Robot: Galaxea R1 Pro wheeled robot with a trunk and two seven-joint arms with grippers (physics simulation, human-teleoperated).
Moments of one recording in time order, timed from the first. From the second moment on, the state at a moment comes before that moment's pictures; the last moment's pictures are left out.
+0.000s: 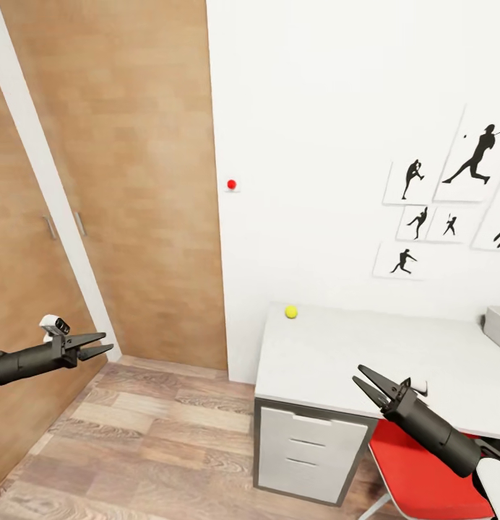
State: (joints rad) left arm -0.73 0.59 0.09 -0.71 0.35 0.88 -1.57; right arm -0.08 -0.16 -0.33 -1.58 -1.01 0.88 0.74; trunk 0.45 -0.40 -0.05
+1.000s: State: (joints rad) left arm -0.73 0.59 0.09 -0.71 0.34 0.86 -1.57; right arm -0.70 0.08 0.04 -1.45 -1.00 1.01 -0.61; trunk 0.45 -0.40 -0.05
